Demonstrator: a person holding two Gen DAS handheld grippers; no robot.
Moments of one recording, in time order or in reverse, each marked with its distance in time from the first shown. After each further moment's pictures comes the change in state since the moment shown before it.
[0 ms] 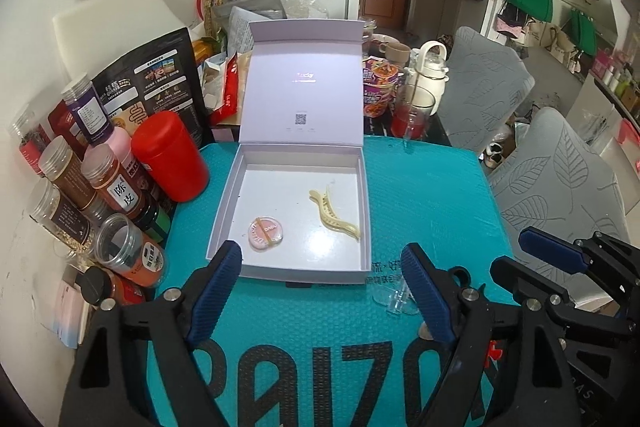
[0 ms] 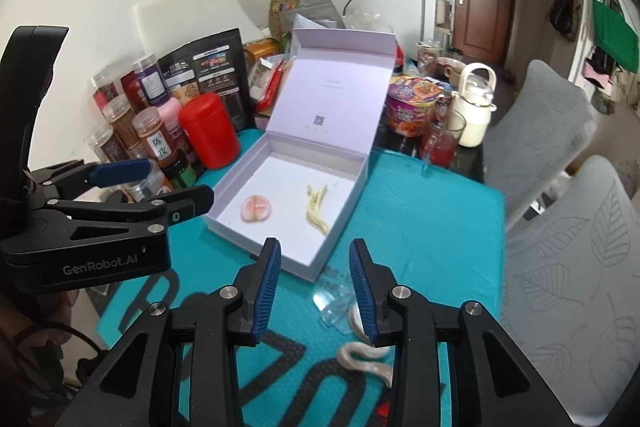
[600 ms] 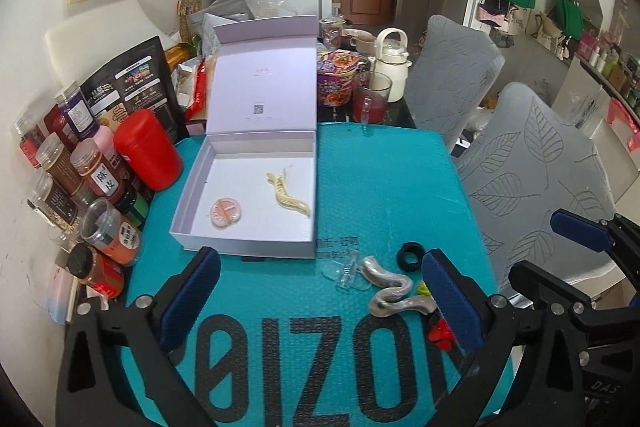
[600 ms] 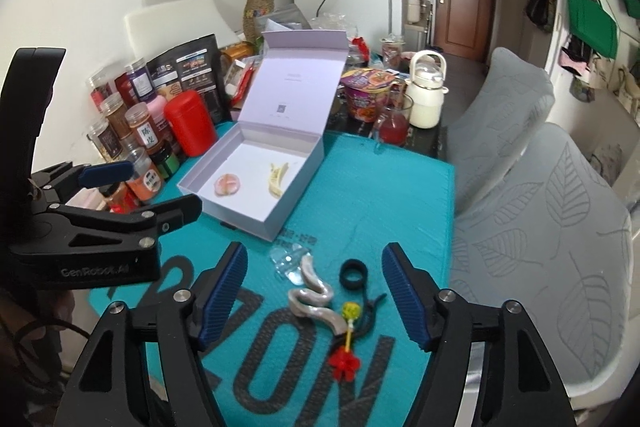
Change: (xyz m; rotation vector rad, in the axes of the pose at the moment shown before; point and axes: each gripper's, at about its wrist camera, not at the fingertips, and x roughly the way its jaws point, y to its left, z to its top) left arm -0.024 -0.079 -0.034 0.038 -0.006 -0.009; right arm -0.063 -0.058 -0.049 0.030 -0.009 -0.034
